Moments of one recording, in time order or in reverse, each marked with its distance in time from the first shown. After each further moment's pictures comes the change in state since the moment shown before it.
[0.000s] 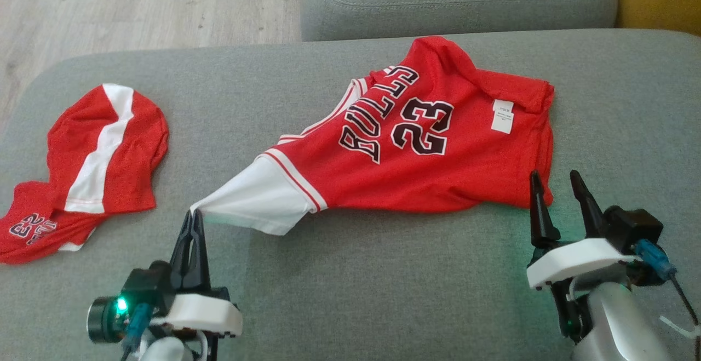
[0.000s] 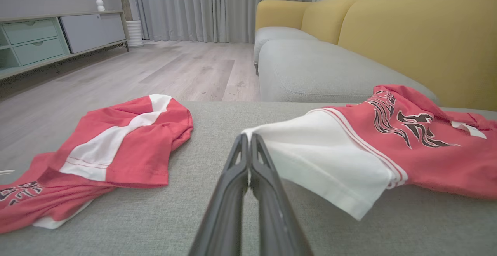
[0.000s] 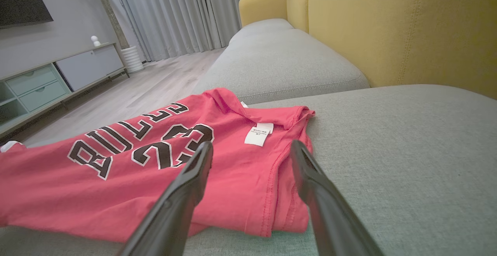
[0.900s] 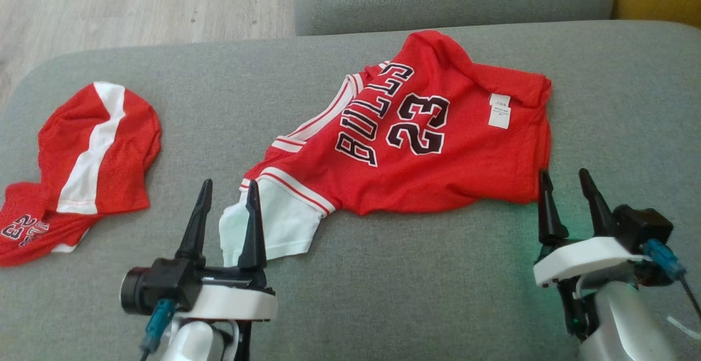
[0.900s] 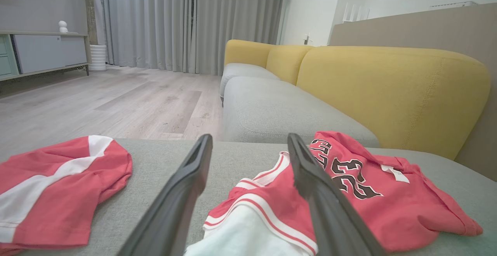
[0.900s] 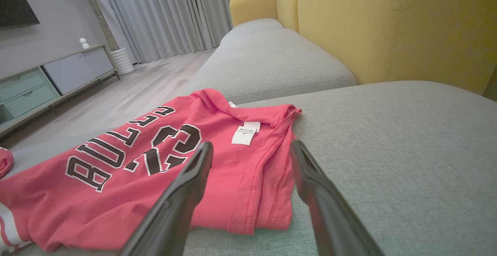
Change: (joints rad) left arm 0.001 -0.119 0.037 -0.130 0.089 -0.112 -0.022; right arm 0.001 0.000 -0.028 -0.010 0.003 0.000 0.000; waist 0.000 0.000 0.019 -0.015
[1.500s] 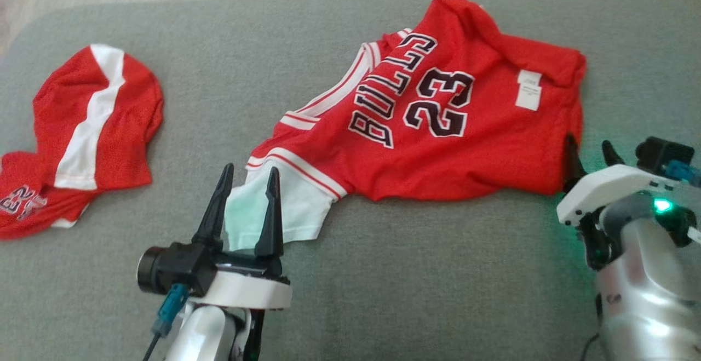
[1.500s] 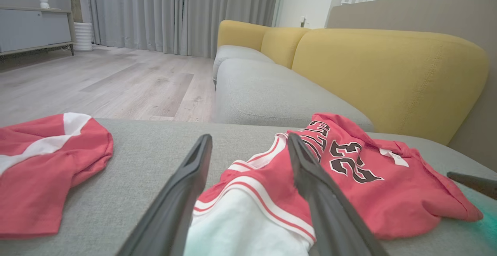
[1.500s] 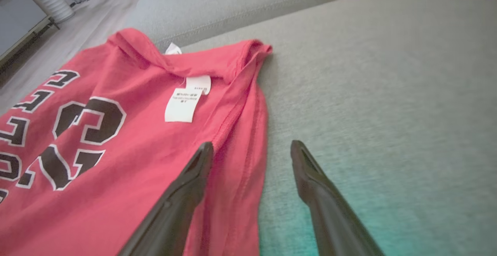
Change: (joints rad) left arm -0.044 -0.035 -0.006 0.026 0.028 -0.061 0.000; right arm -0.270 0.000 -0.218 0.237 -0.074 0.000 0.263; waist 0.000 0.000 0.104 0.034
